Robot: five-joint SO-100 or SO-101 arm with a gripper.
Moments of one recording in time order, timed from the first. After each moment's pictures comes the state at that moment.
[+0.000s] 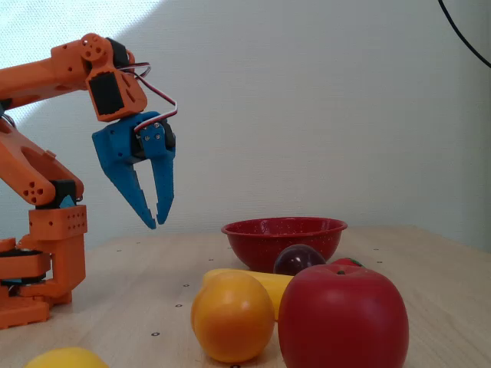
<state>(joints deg) -12.6 132.5 120.1 86.1 13.6</state>
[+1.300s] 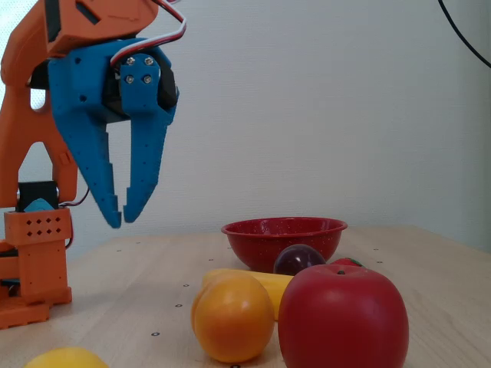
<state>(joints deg) -53.3 67.5 44.1 103.5 52.9</state>
